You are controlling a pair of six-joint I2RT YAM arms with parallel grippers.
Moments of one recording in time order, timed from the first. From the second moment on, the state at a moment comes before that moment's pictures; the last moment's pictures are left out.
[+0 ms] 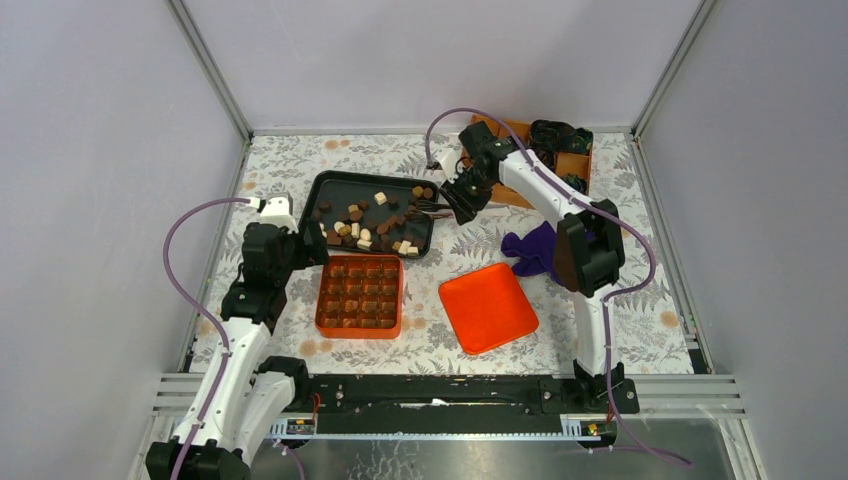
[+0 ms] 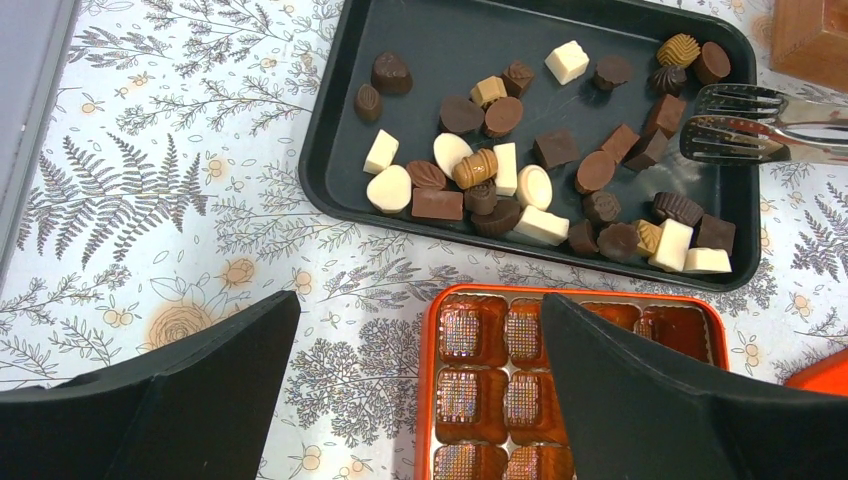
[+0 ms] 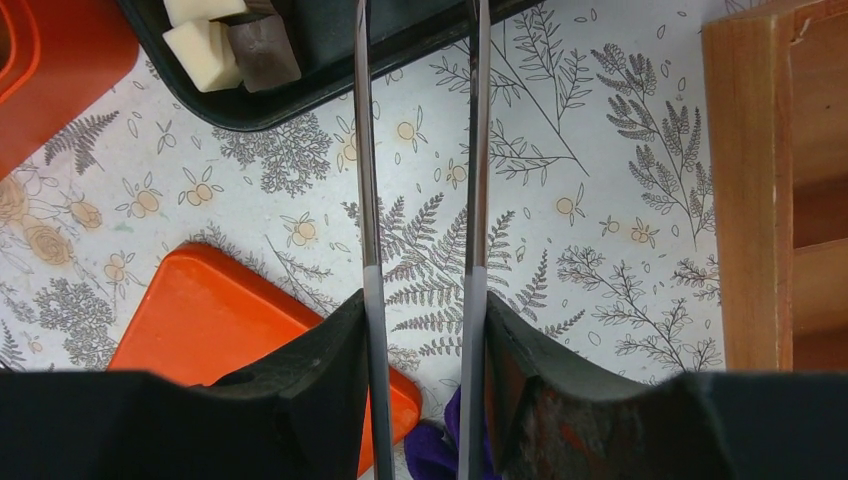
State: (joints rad) left arm -0.07 0.75 0.59 -0.28 -0.05 -0.13; right arm 0.49 2.12 1.90 -0.99 -0.32 -0.47
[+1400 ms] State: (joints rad) left arm -0.07 0.79 0.59 -0.28 -0.04 -0.12; right arm 0.52 2.18 1.90 -0.89 -0.27 -0.53
